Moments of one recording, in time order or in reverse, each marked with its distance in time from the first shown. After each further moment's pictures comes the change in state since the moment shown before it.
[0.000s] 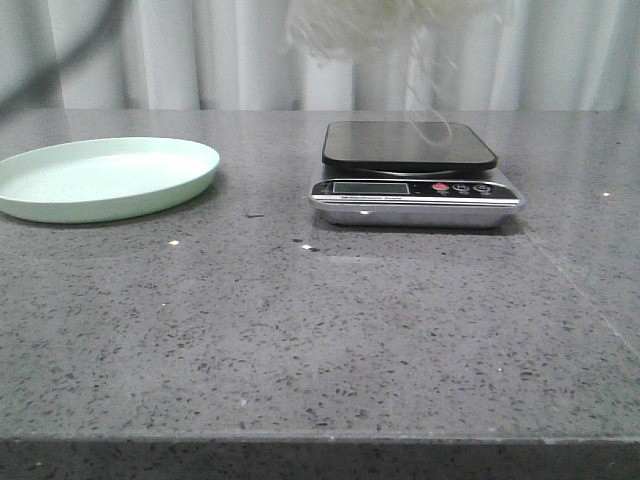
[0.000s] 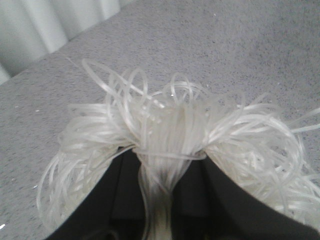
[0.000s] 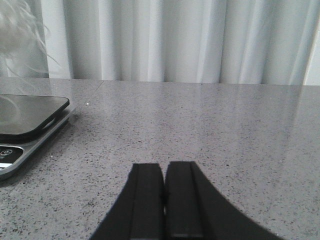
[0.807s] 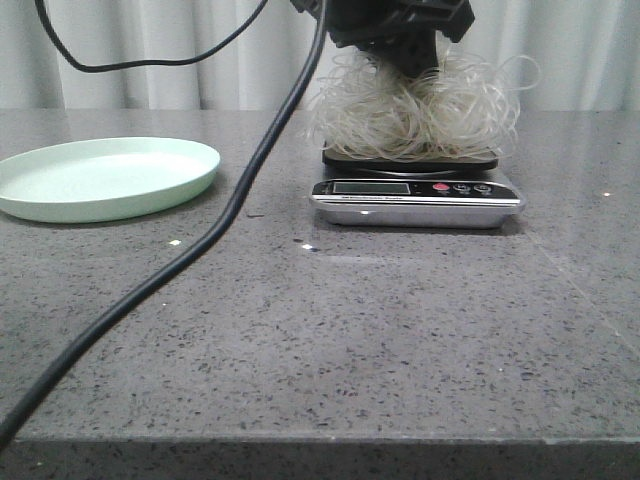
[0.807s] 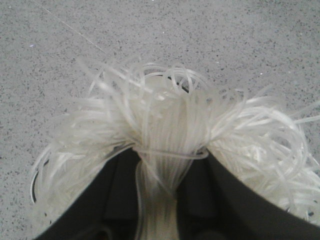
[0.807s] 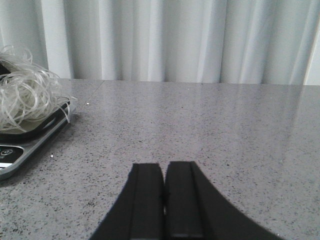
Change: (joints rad) left arm -0.014 0.142 -0.011 0.037 0.034 0.000; right arm 0.000 0.000 0.000 0.000 0.000 0.000
